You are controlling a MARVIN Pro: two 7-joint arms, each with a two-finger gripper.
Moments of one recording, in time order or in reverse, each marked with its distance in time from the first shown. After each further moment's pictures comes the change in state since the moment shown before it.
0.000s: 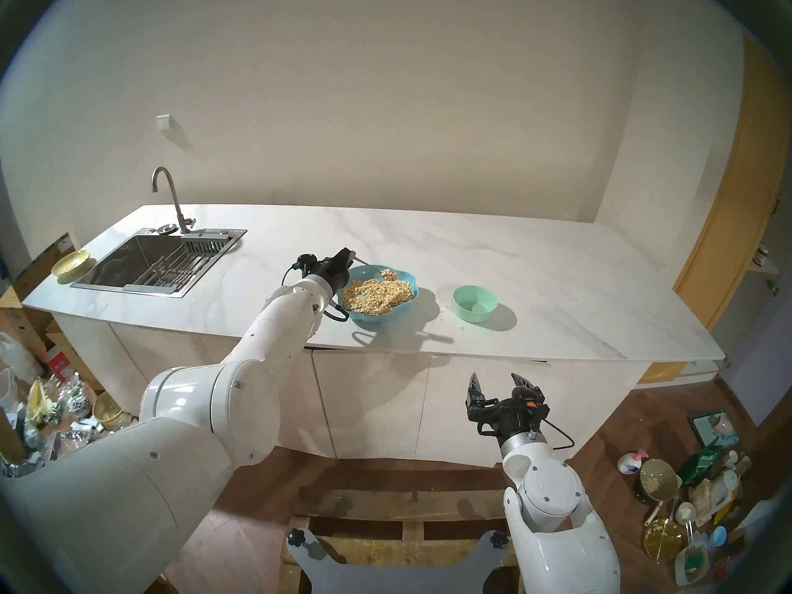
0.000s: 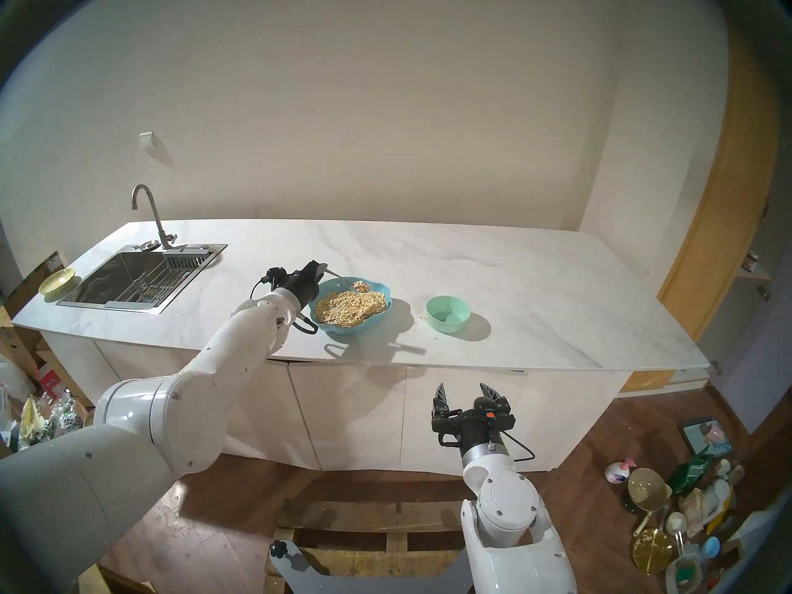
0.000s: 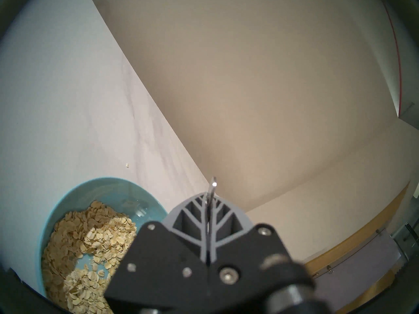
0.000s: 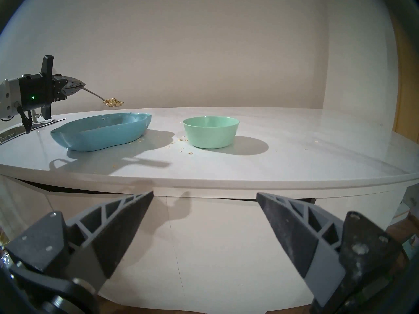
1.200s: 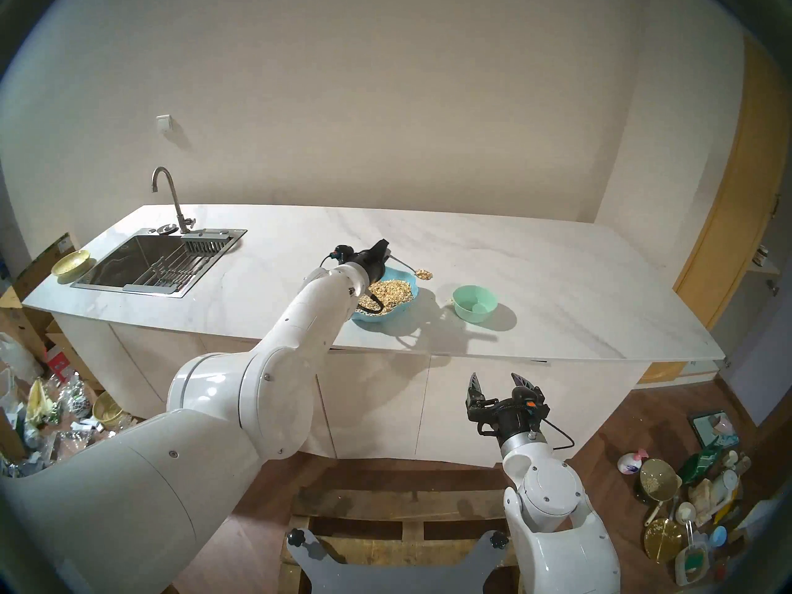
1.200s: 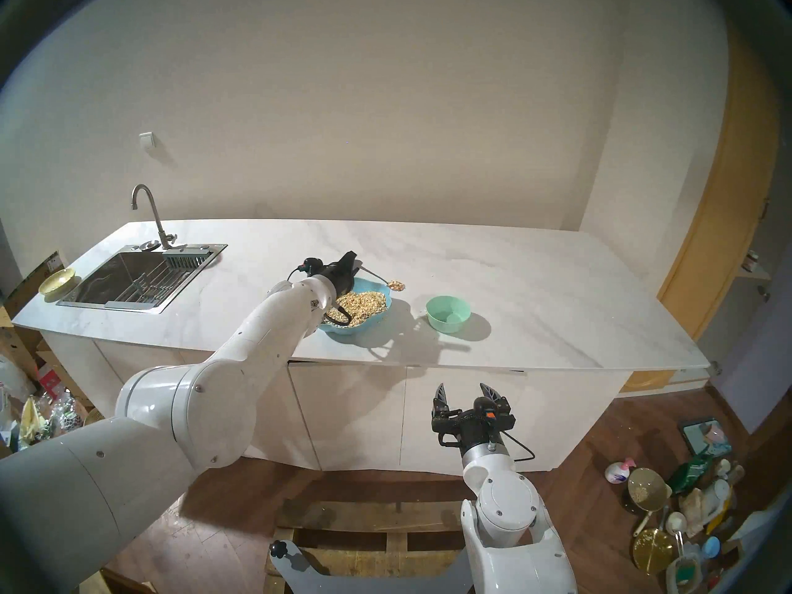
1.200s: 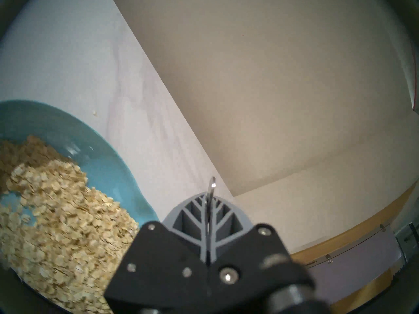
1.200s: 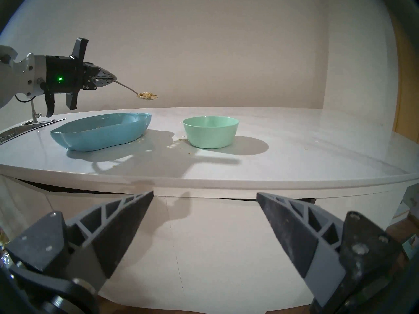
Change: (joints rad) left arm -0.080 -0.136 0.034 0.032 0.009 0.043 0.195; right arm 0.000 0.000 0.000 0.001 0.000 0.000 0.000
